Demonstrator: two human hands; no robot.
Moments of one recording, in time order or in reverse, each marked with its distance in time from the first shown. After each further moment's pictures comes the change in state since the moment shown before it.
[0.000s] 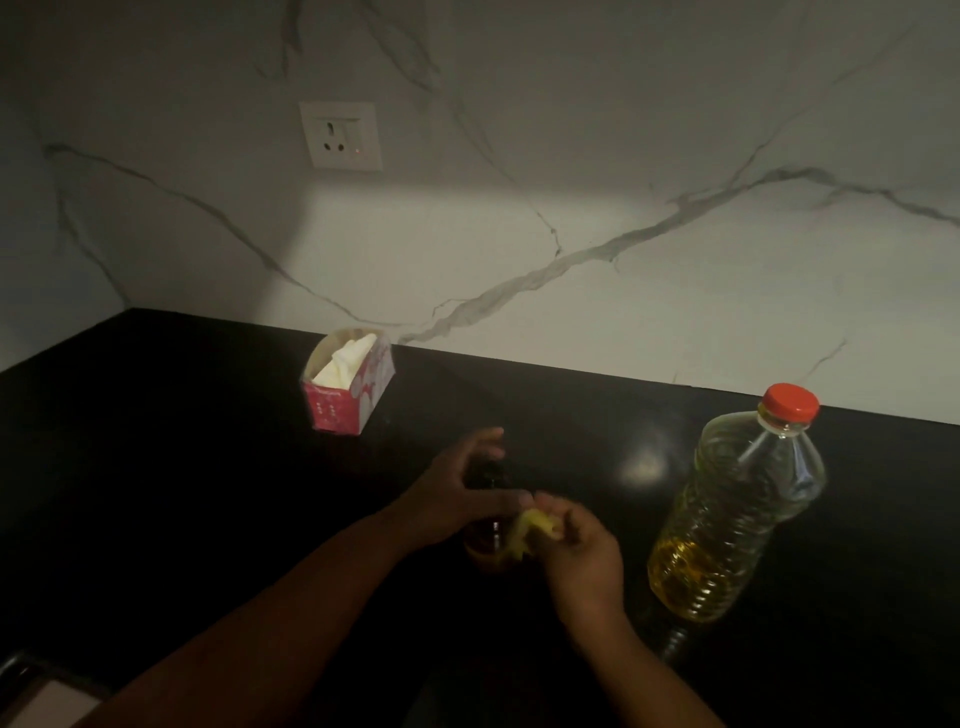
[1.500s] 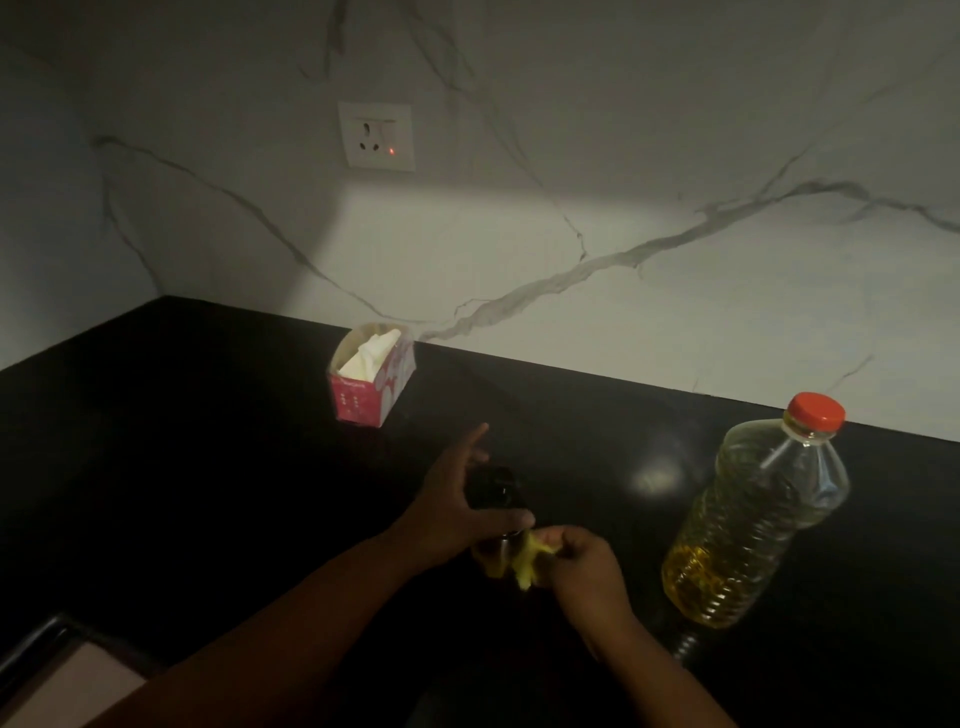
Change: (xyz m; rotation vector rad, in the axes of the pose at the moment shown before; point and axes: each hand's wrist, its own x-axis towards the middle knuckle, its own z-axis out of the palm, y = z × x) left_hand -0.027 -0.015 0.002 0.036 0.146 -0.030; right_hand 0.001 0.015 0.001 -0.184 -0.174 0.157
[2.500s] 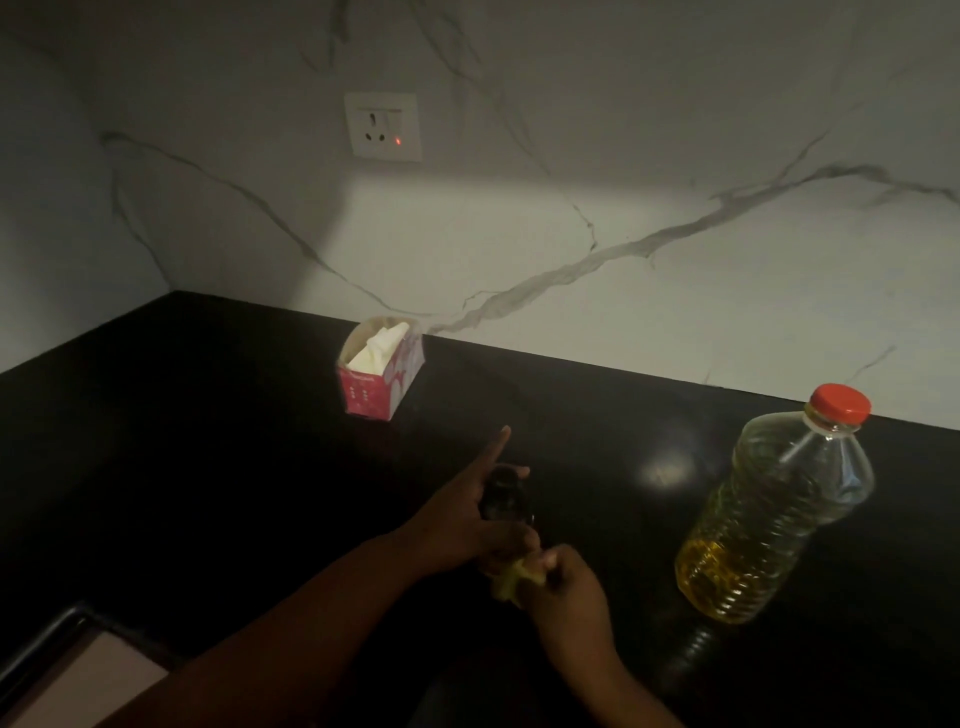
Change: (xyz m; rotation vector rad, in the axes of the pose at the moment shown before) left_hand -0.002 -0.008 -0.002 0.033 -0.175 0.063; right_hand -0.029 0.011 0.027 -0.020 0.056 0.024
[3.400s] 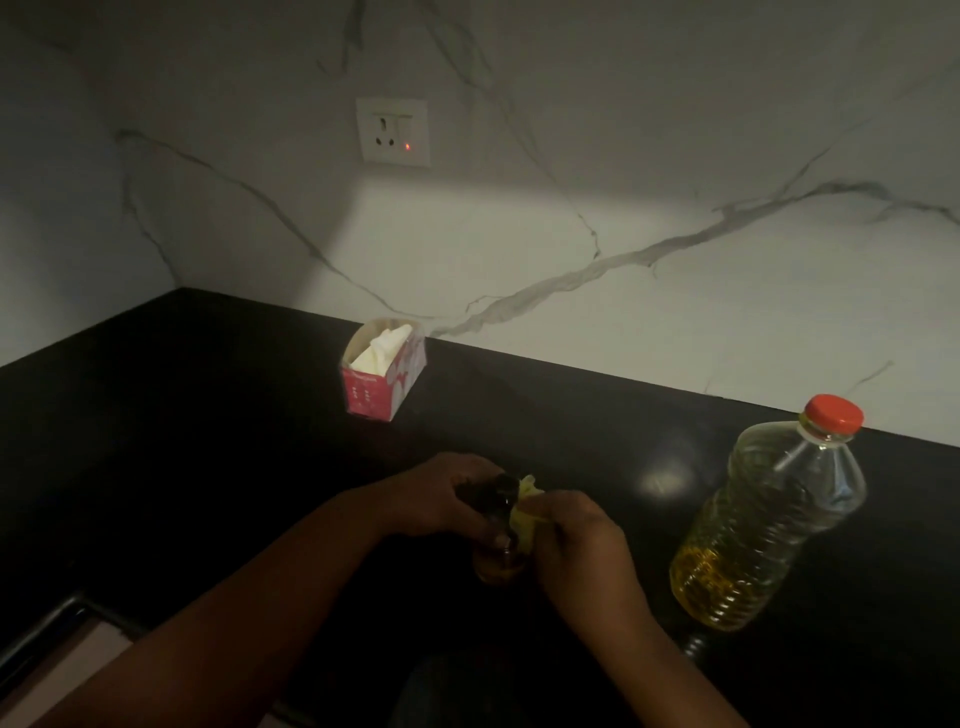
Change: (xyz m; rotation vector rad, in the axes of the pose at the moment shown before) left_hand 0.002 0.016 -0.037 0.006 -0.216 -0.106; right_hand -0.003 -0.058 -0.031 -0.306 -0.067 -0.555
